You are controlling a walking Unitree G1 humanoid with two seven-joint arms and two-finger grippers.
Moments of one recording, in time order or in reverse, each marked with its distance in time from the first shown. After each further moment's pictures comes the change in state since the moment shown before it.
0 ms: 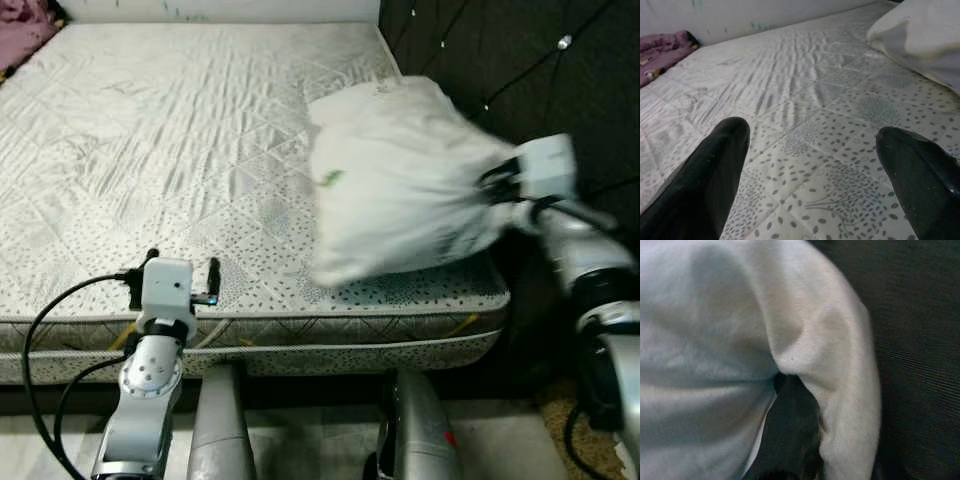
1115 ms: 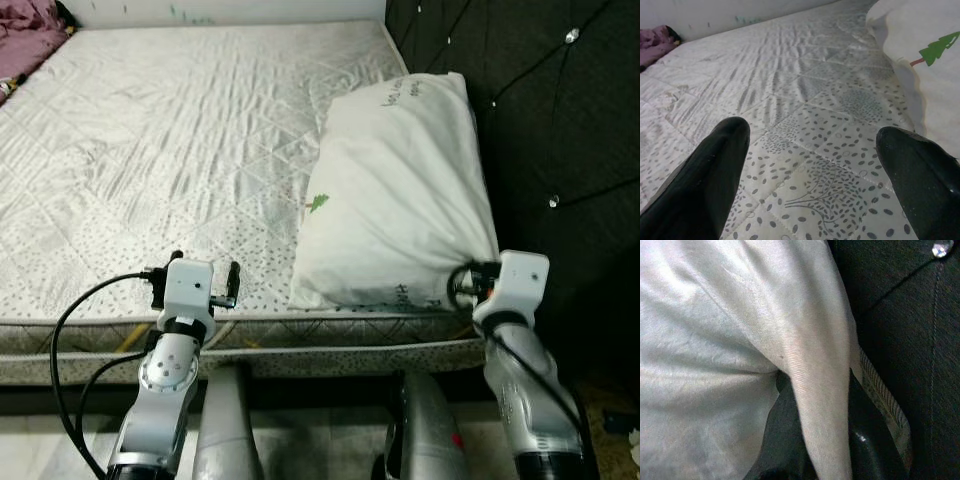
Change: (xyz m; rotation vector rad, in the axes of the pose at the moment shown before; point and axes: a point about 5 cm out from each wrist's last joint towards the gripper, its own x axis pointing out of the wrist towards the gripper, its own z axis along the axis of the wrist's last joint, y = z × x) left arm 0.006 -0.017 -0.006 -0.016 0.020 -0.067; right arm -0.088 0.087 -0.084 0.303 -0.059 -0.063
